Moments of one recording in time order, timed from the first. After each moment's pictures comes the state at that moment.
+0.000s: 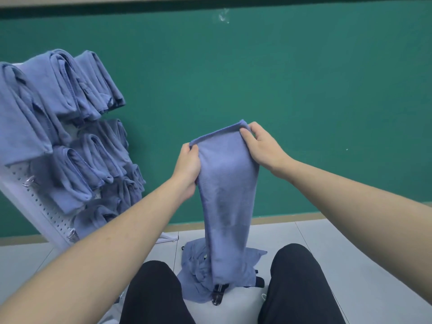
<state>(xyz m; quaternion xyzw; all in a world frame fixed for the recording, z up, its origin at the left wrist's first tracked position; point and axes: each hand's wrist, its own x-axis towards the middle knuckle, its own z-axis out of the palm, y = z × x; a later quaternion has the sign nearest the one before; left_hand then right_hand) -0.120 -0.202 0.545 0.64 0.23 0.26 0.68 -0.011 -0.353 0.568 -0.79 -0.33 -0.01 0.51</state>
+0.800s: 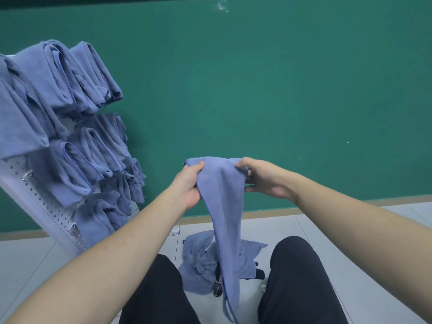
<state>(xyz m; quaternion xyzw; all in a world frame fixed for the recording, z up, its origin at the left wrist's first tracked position) -0.131 -0.203 0.508 0.44 0.25 0.14 0.85 -0.023 -0.367 0.511 -0.67 -0.22 0.38 0.60</state>
